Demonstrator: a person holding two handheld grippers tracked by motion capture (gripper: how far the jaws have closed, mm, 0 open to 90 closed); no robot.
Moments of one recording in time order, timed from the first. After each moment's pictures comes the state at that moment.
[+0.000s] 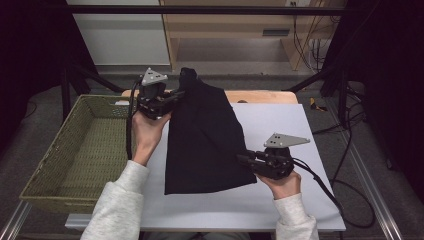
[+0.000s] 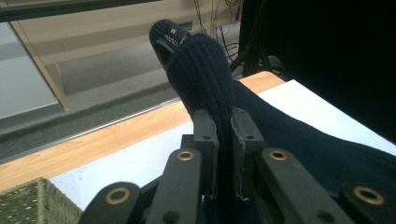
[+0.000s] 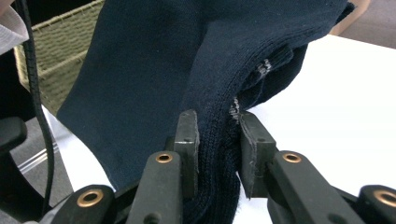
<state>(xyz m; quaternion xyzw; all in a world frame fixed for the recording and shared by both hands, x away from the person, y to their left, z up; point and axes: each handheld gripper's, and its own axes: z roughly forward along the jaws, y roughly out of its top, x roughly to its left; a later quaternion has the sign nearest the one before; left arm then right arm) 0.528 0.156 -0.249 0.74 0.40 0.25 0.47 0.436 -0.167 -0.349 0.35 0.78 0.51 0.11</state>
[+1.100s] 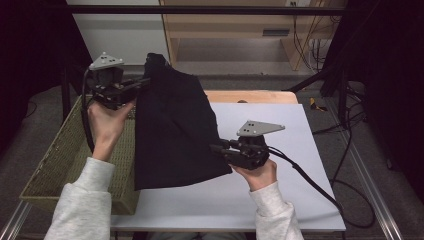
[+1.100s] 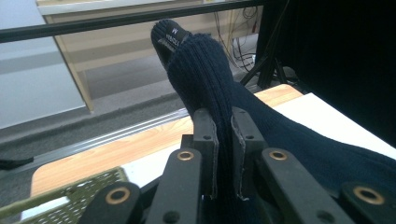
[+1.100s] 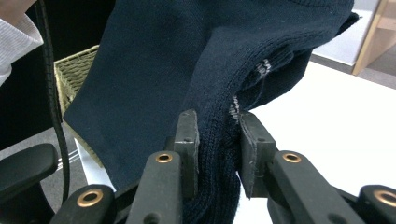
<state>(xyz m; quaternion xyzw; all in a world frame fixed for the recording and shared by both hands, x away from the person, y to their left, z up) 0.512 0.230 -0.204 0.72 0.42 0.27 0.48 0.444 -0.104 -0.313 0.30 0.78 0.54 0.10</state>
